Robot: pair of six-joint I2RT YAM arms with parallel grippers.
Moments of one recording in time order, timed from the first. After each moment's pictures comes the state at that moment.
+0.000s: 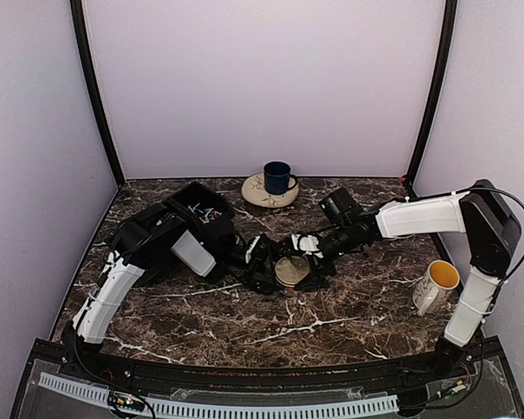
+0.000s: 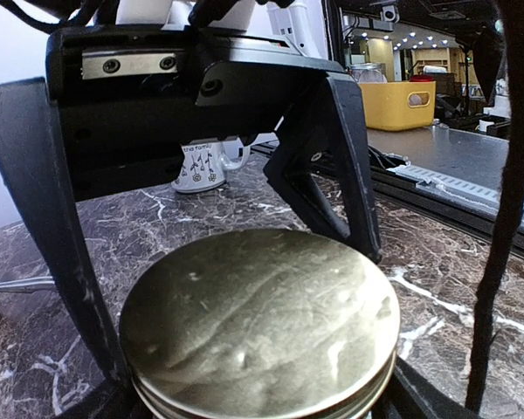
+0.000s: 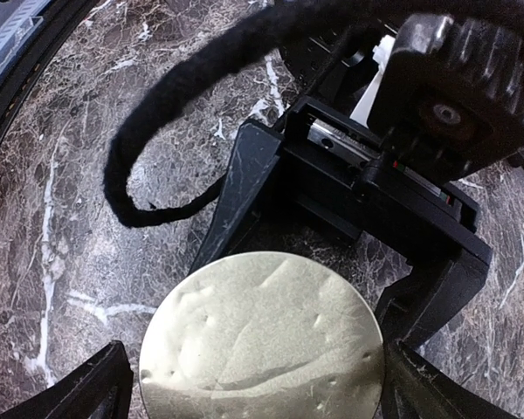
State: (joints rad) left arm -0.69 2.59 1.36 1.24 1.33 0.07; right arm 0.68 1.77 1.09 -0.34 -0.63 -0.94
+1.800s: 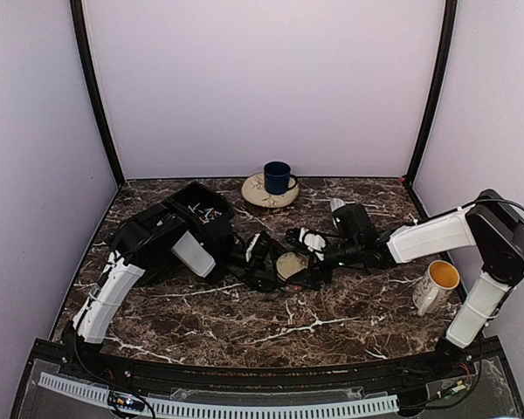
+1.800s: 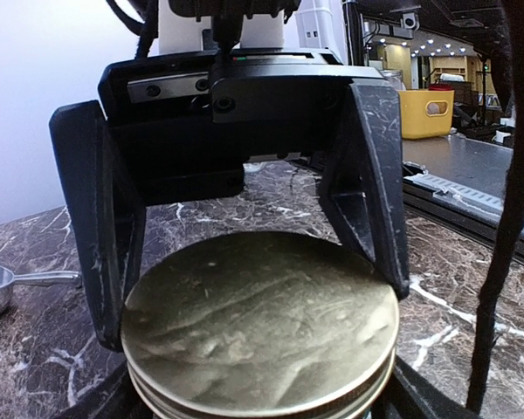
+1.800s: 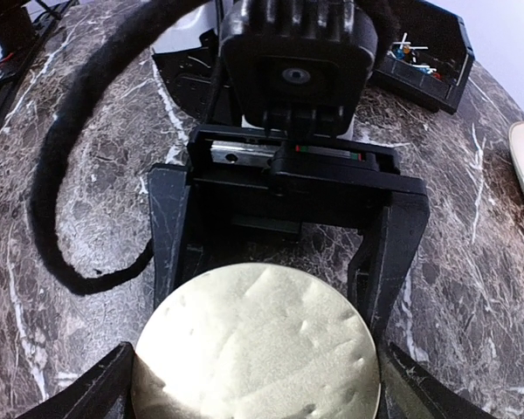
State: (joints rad) left arm -0.69 2.60 1.36 1.31 1.28 -0.02; right arm 0.70 1.69 0.81 0.17 -0.52 -0.48
